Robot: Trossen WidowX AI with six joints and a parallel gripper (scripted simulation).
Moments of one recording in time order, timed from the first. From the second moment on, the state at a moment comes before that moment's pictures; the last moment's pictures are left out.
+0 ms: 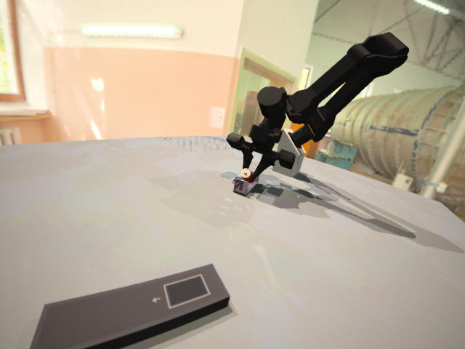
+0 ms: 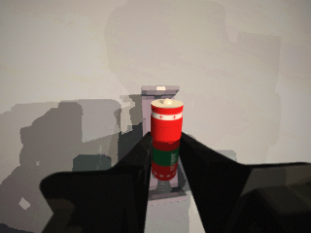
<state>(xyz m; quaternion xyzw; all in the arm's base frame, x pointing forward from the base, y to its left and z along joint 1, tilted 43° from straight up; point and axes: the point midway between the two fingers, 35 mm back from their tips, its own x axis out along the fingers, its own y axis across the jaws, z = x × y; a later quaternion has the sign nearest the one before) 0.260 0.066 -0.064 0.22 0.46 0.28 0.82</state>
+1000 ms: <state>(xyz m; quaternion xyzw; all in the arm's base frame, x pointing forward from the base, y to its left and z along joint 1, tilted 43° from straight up) 0.260 0.066 -0.069 0.21 0.49 0.28 0.80</state>
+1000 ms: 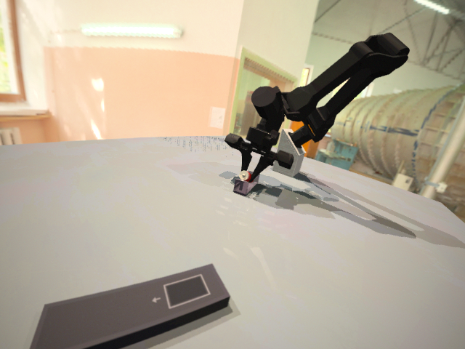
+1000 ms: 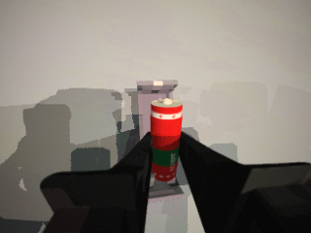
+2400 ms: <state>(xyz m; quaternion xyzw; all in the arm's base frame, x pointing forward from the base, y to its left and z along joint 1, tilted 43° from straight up) 0.270 0.070 -0.073 0.15 0.58 0.31 0.74</state>
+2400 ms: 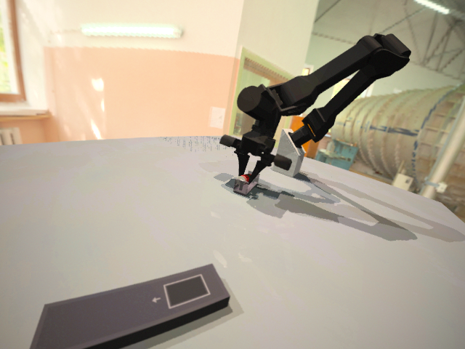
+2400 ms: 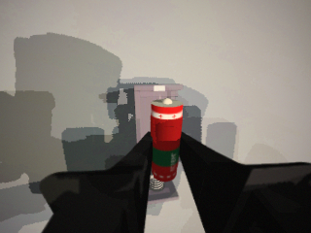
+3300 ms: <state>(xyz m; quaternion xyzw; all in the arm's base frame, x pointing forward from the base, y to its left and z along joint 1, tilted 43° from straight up) 0.272 0.075 -0.070 0.12 0.64 0.32 0.69</state>
